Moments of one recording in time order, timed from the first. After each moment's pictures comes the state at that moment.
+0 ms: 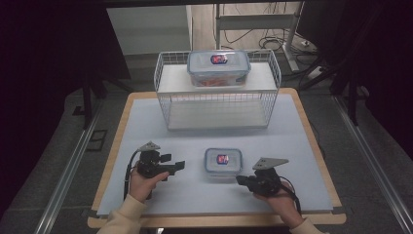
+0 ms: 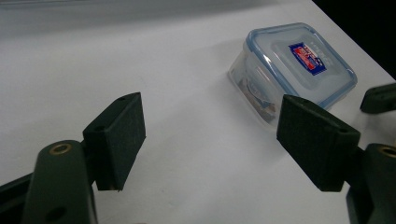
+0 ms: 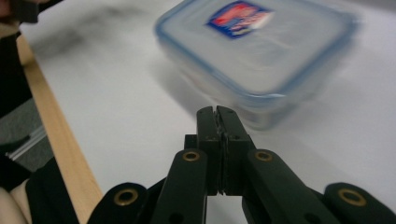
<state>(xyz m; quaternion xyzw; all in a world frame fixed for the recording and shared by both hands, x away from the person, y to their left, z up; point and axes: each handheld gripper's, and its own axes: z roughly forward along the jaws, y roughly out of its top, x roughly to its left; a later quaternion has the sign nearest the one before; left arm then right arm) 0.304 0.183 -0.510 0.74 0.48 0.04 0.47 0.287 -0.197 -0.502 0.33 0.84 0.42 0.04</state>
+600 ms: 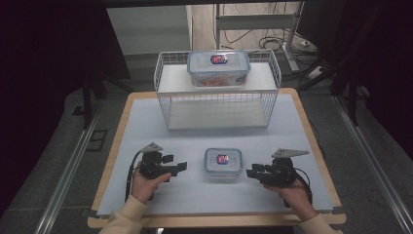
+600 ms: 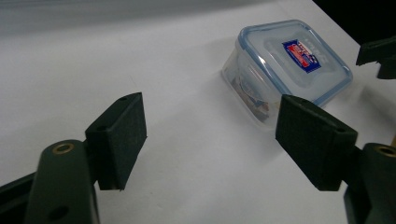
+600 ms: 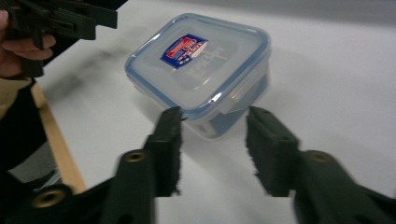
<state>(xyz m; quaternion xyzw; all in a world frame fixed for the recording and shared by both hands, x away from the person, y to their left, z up) 0.301 0.175 -0.509 0.74 0.48 0.04 0.47 0.311 -0.237 -0.495 0.39 0.80 0.47 0.01</state>
